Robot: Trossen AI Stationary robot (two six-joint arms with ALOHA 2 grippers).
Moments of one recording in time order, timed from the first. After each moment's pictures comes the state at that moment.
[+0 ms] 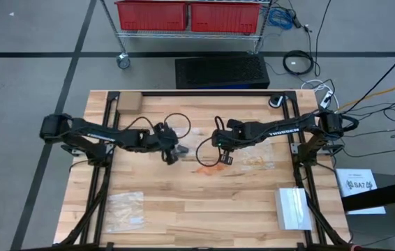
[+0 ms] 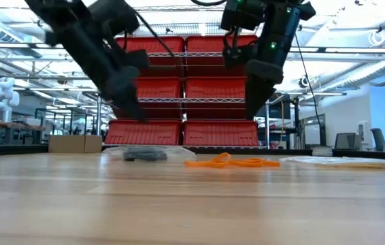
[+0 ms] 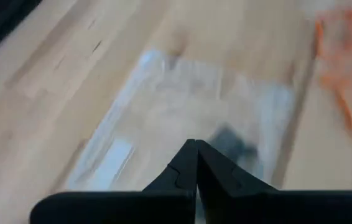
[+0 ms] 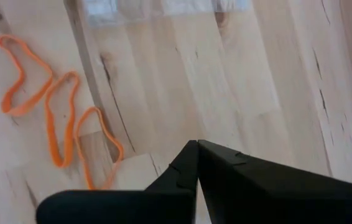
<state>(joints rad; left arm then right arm) 0.06 1.41 0.65 -0.04 -0.30 -0.26 -0.03 1.67 1.18 -0.74 0.26 0.21</state>
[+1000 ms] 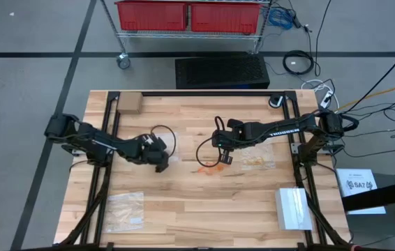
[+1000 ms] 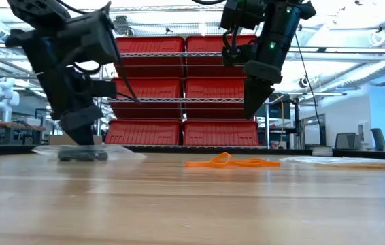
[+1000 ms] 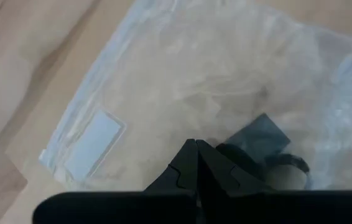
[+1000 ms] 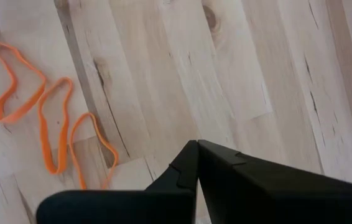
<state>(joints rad) -0.12 1.44 0.61 -0.48 -0.46 -0.69 -0.02 1.67 1.18 -0.73 0.29 0.22</state>
